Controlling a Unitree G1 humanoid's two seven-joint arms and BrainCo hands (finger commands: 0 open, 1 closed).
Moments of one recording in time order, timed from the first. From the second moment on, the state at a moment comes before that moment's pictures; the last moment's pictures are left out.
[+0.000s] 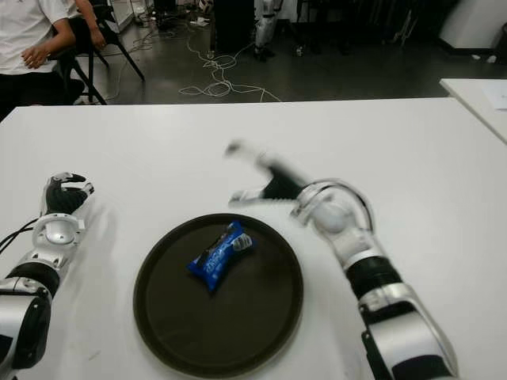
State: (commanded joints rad) left arm -0.70 0.32 0.02 1.32 0.23 -0.27 0.42; right arm -0.60 -0.21 0.12 0.82 -0.16 -0.78 0.10
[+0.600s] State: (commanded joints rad) left arm -0.69 0.32 0.03 1.32 0.22 -0.27 0.41; right arm -0.70 -0.13 -0.04 1.03 -0.03 -0.92 0.05
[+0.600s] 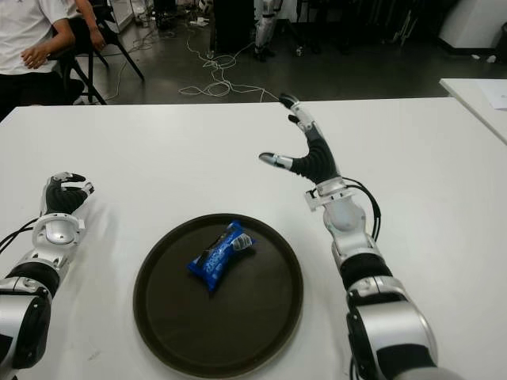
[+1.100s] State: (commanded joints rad) left arm -0.70 0.32 0.04 1.32 0.21 -0.26 0.40; right arm -0.86 -0.09 -0.38 1.17 0.48 -0.49 0.46
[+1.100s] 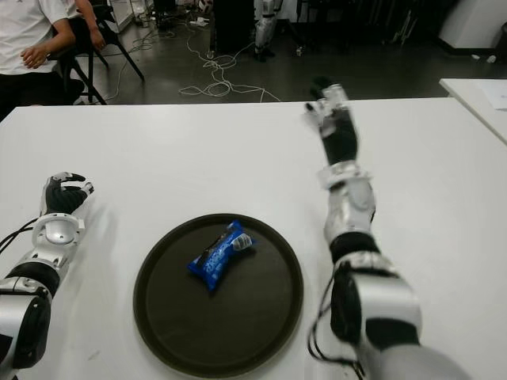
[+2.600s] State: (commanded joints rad) left arm -0.74 0.32 0.64 1.32 -0.46 -0.14 -0.19; right arm -0.89 -0.20 -0.71 1.34 0.53 -0.02 0.28
